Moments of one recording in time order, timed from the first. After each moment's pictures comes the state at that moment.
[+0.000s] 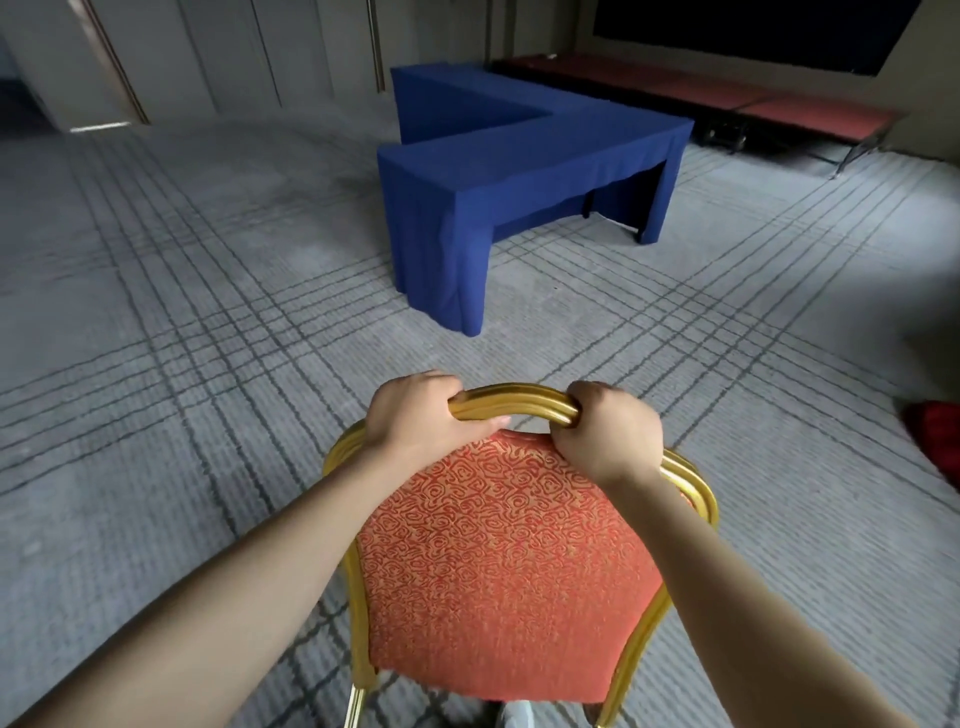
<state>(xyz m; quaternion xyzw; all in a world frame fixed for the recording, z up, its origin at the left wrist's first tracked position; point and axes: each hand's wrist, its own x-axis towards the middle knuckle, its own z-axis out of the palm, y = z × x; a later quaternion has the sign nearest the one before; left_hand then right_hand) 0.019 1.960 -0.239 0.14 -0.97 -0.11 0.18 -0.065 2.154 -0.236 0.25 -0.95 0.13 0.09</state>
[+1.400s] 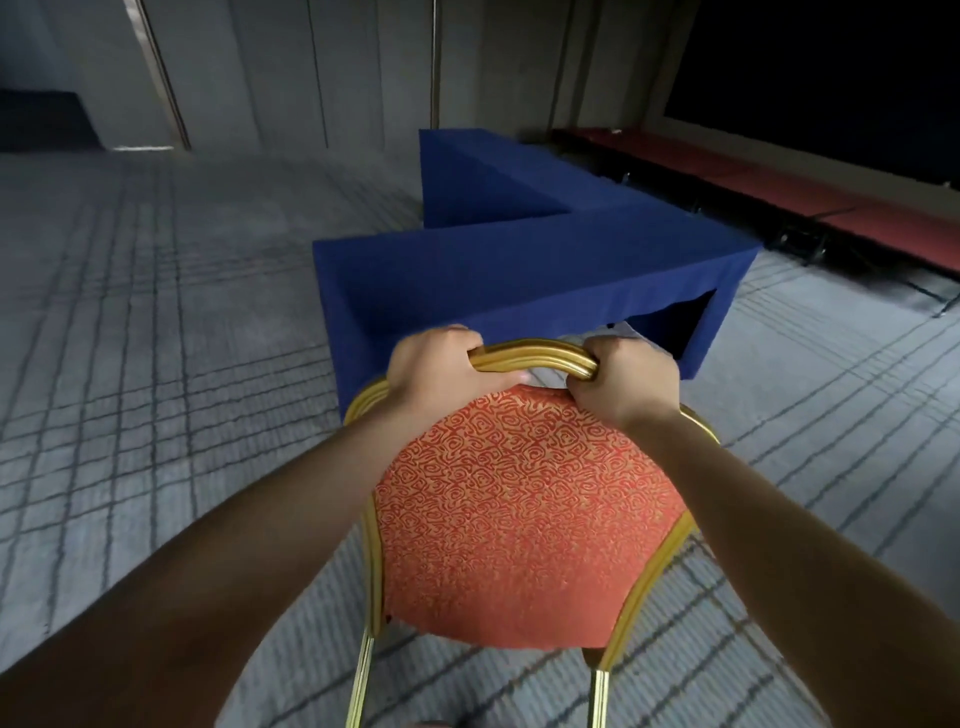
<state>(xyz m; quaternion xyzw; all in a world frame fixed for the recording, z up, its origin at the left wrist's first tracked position) -0.838 1.824 -0.186 0.22 -0.93 -0.15 0.26 -0.958 1.997 -0.165 0.38 -0.91 0.12 0.14</state>
